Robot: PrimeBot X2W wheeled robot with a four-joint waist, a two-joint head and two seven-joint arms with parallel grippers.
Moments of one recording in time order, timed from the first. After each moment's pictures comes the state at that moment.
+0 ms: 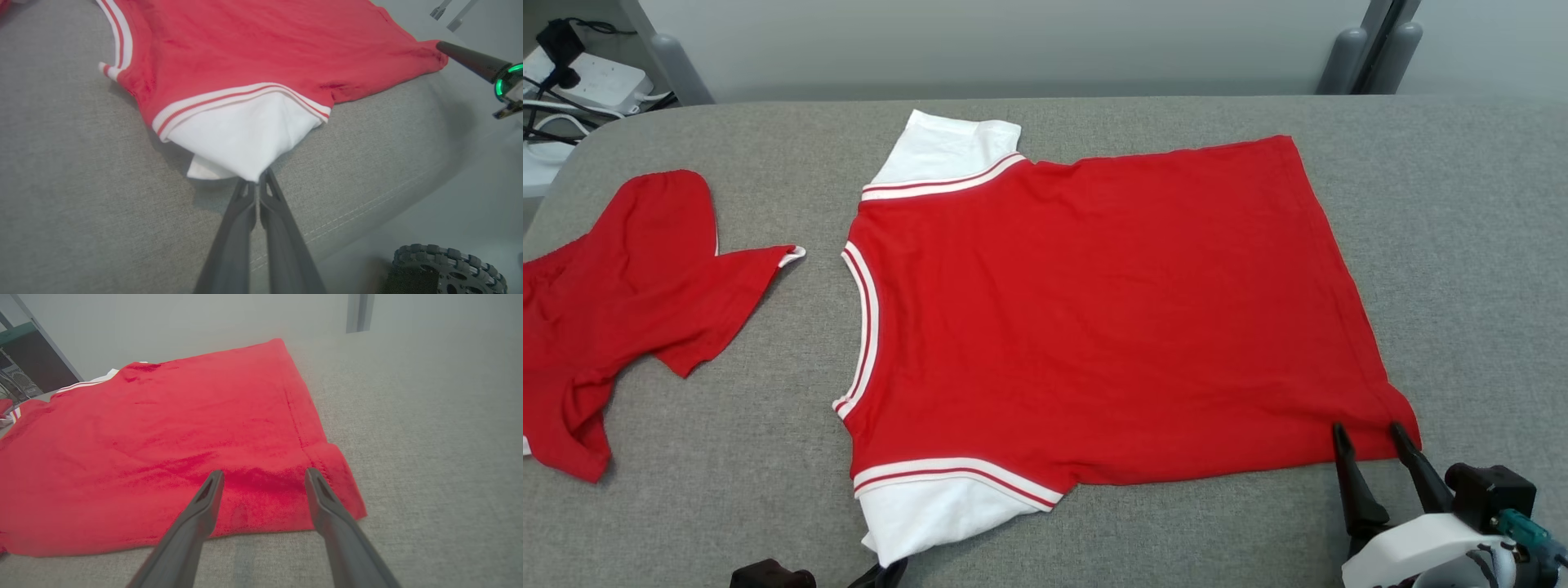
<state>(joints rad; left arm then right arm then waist) 0.20 0.39 -0.35 -0.05 -0.51 -0.12 0.07 -0.08 -0.10 0.09 0.43 0.31 0.13 -0.25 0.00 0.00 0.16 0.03</state>
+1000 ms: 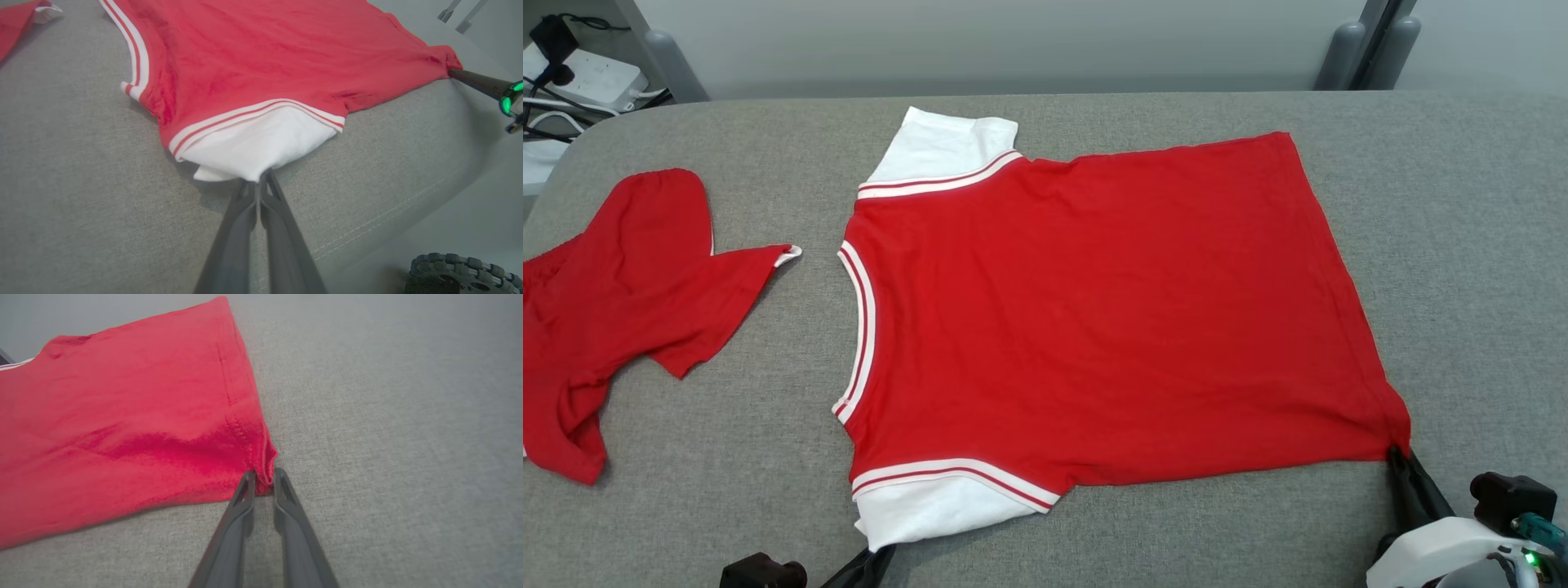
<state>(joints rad) 0.17 0.42 -0.39 -0.03 -0.50 -0.11 0.02 -0.16 -0.10 -0.02 0.64 0.30 0.13 -0.25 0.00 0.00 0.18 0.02</state>
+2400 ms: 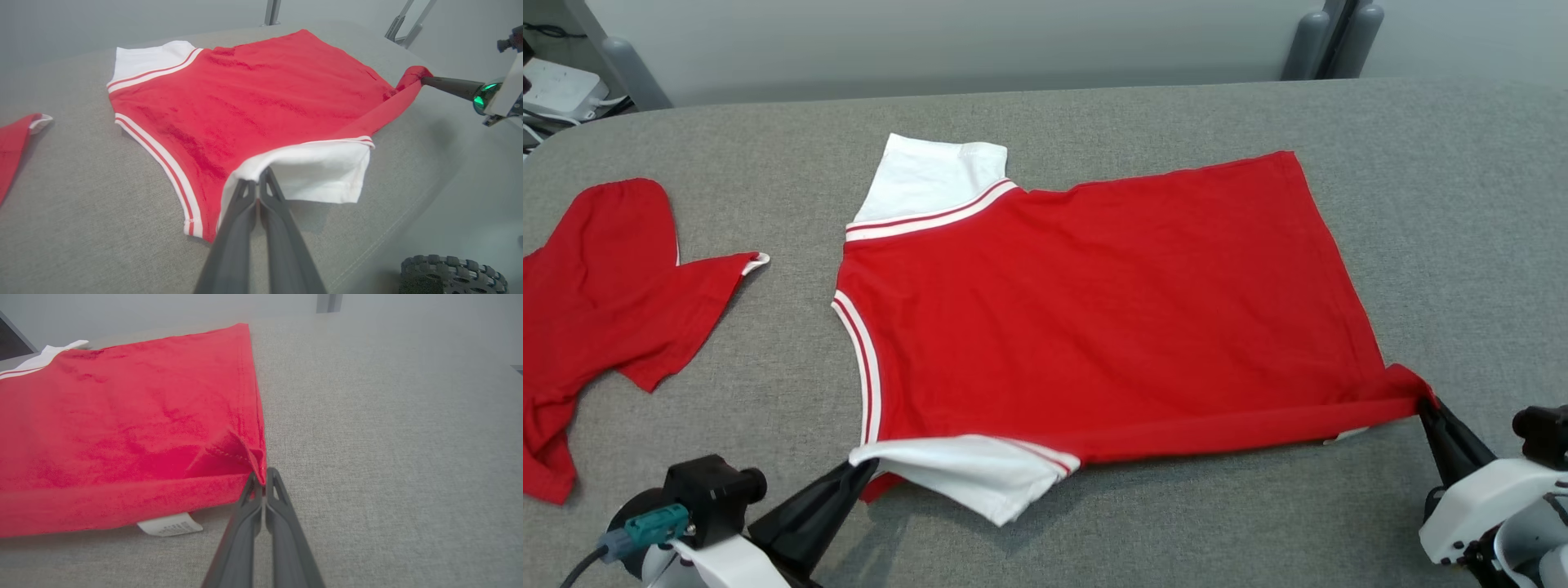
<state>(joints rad) 0.07 0.58 -0.36 -0.28 -0.66 -0.11 0.22 -0.13 -0.28 0.07 0.36 0.41 0.13 0.01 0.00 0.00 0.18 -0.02</state>
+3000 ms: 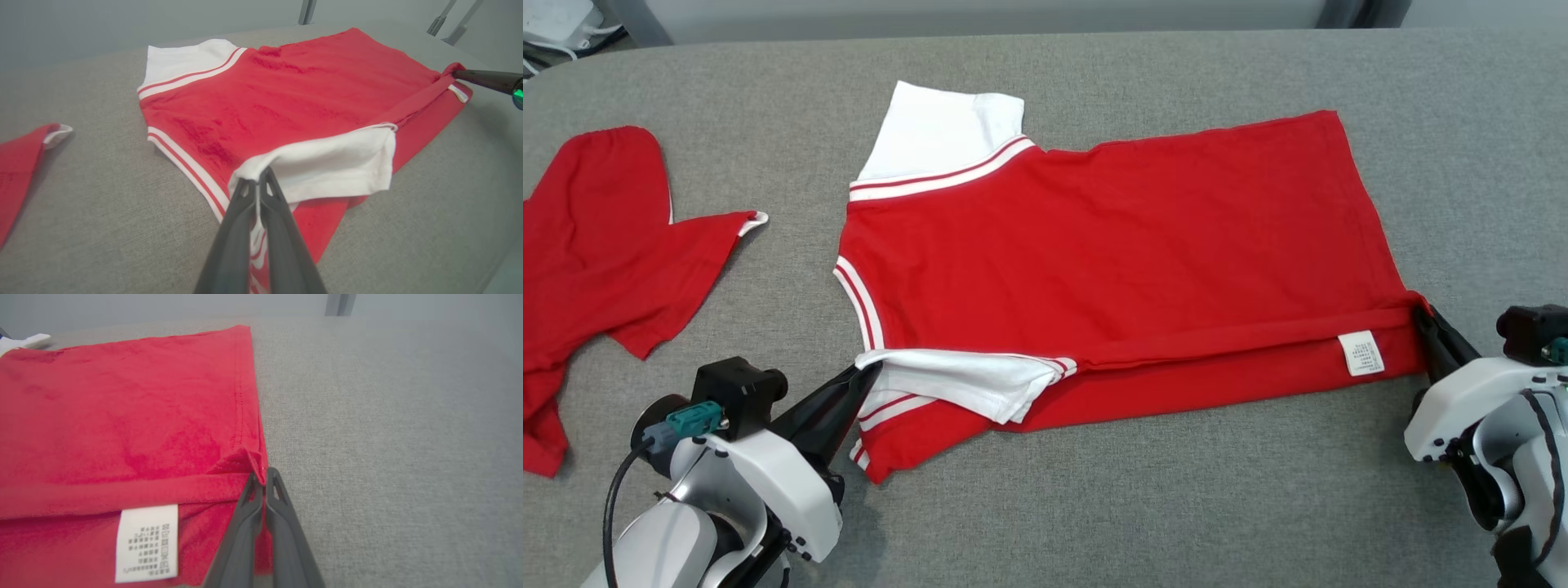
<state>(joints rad) -0.22 0.49 -0.45 0.04 -0.61 -0.12 0.10 -0.41 -0.26 0.12 0.61 0.37 0.13 -0.03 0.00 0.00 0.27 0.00</state>
